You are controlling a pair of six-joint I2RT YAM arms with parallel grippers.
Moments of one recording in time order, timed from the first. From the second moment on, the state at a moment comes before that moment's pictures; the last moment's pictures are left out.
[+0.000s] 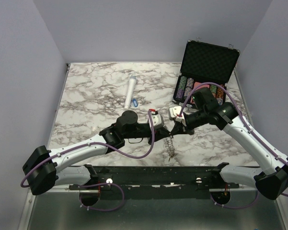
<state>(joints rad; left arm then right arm) -0.96 1.17 0.73 0.30 0.48 0.02 0.59 1.17 1.18 -0.98 -0.83 -0.91</state>
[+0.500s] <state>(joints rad) -0.96 1.09 0.66 0.31 0.45 -0.01 0.58 1.13 1.14 -0.90 -0.86 -0.80</state>
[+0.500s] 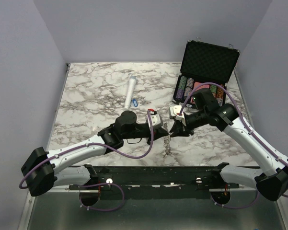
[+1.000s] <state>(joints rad) -0.96 1.04 0.36 0.98 0.27 -0.39 0.49 0.98 0.85 -0.37 -1.09 -0.26</state>
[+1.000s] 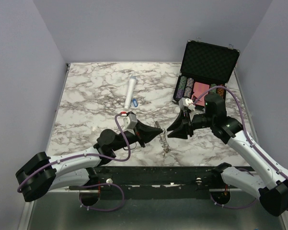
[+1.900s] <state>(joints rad) -0.96 1.08 0.34 1.17 0.16 -0.52 0.49 0.98 0.85 -0.09 -1.09 -0.04</state>
